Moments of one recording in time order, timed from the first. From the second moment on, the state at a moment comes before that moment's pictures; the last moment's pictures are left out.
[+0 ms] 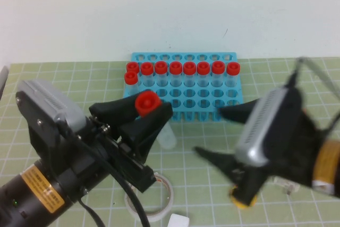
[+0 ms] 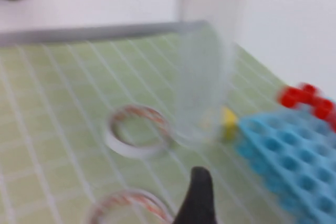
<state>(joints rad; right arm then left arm) 0.71 1.31 -0.67 -0.65 -0.32 0.31 -0.58 1.12 -0.47 0.33 -0.74 -0.49</state>
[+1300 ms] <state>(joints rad) 0.71 0.18 -0.67 -0.04 0.99 -0.22 -0.36 1.79 -0.99 0.19 -0.67 -0.17</state>
